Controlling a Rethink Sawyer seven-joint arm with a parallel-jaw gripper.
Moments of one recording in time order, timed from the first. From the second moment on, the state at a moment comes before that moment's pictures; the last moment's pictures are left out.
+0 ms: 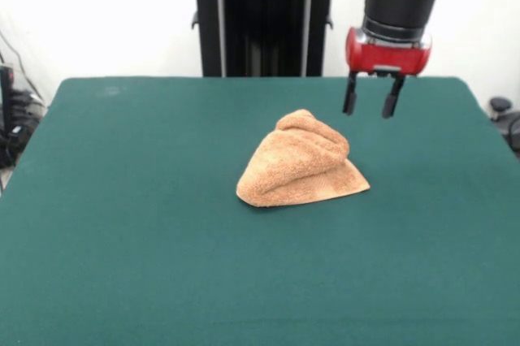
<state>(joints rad) 0.07 -0.65 -0.06 1.82 -0.14 0.35 1.91</state>
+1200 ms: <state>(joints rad) -0.02 -0.54 -0.06 1.82 -0.14 0.27 1.91</state>
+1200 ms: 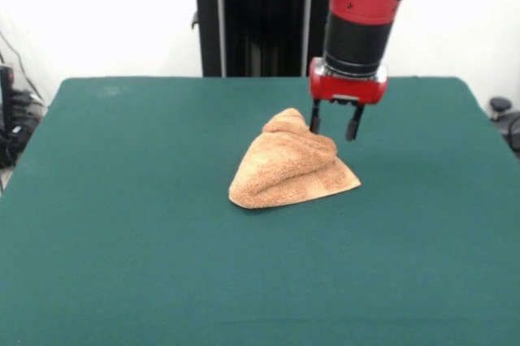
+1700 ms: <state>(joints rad) -0.04 -0.54 -0.06 1.83 -0.15 0.27 1.91</state>
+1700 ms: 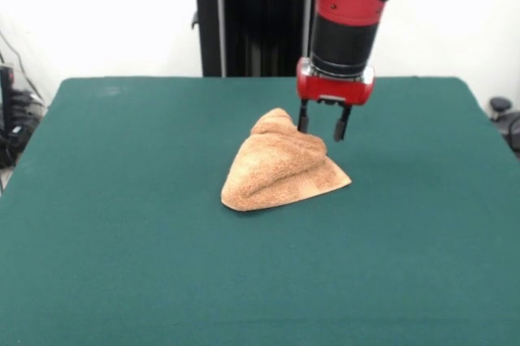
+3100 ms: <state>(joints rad) -0.01 -0.67 -0.06 1.84 -0.15 0.30 1.91</state>
